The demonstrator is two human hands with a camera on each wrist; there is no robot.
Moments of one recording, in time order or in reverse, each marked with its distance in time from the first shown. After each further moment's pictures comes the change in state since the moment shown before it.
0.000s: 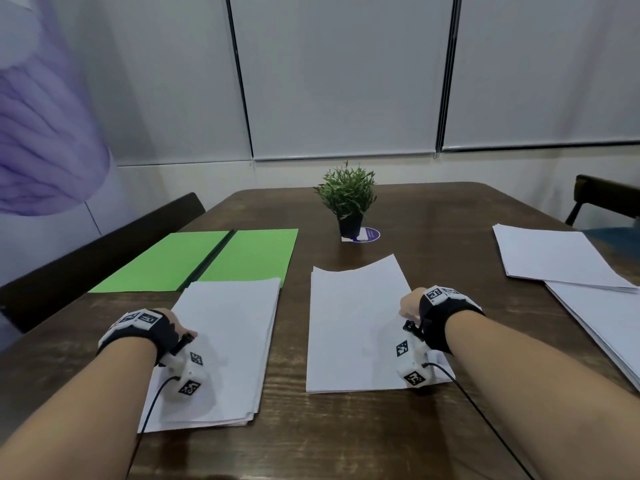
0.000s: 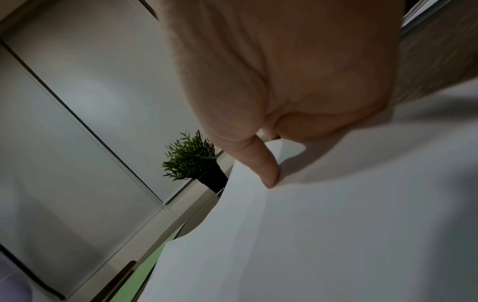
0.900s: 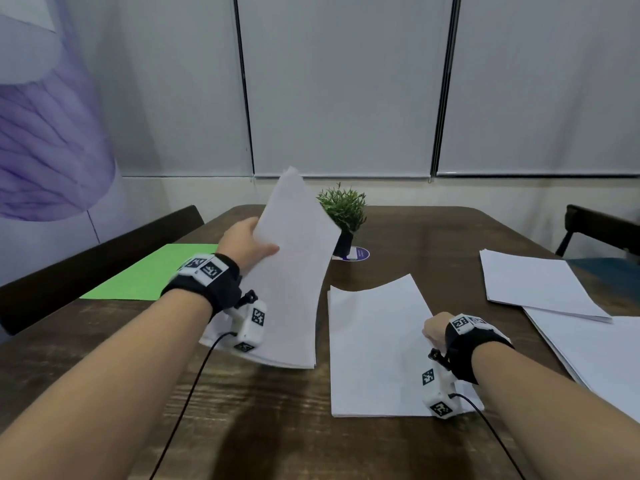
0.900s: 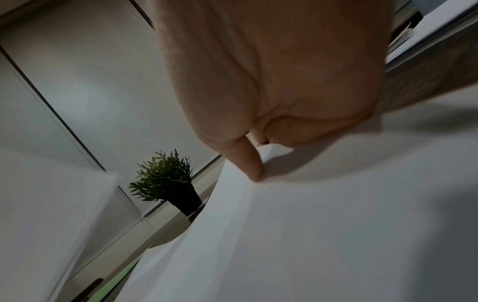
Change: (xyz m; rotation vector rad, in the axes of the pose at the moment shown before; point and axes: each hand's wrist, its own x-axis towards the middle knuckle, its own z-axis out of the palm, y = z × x) left_hand -0.057 0.162 -0.091 -0.785 0.493 0.542; right_hand 0.013 0.088 0.030 0.135 0.020 0.229
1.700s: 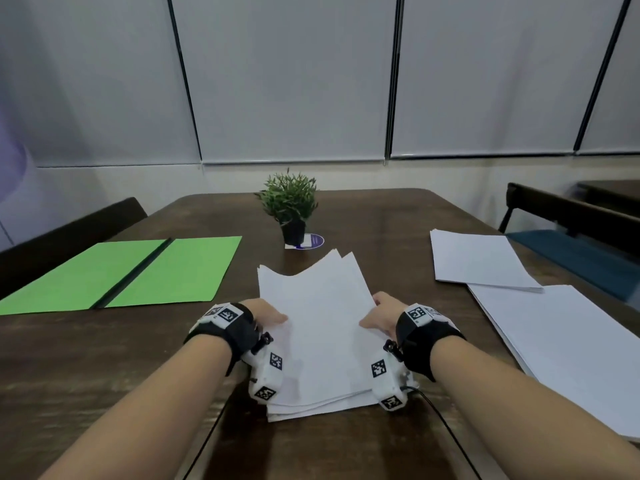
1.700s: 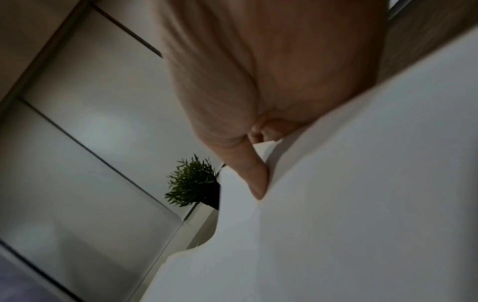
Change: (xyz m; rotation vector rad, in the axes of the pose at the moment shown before) left_hand -0.033 0.005 0.158 0.347 -0.690 -0.344; right_hand -0.028 0.004 0.007 1.001 -0.032 -0.188
